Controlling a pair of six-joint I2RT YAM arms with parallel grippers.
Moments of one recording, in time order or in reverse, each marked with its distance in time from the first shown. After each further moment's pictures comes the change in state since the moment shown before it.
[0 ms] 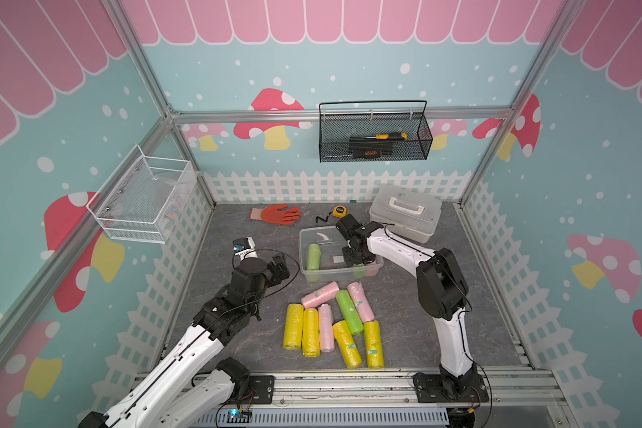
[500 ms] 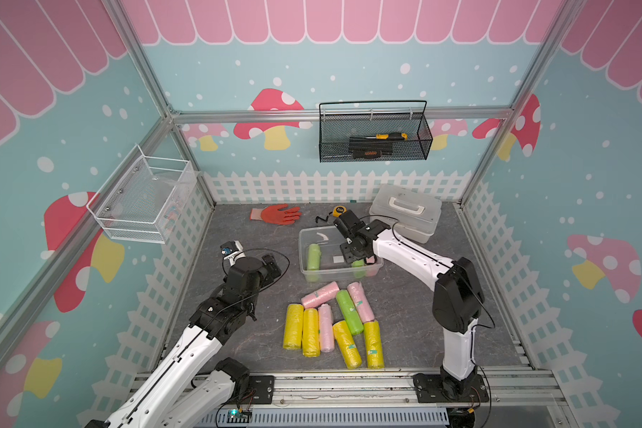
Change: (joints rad) left arm 0.077 0.001 0.013 -0.101 -0.019 -0.114; right arm 0.060 -0.215 -0.040 -0.018 0.098 -0.042
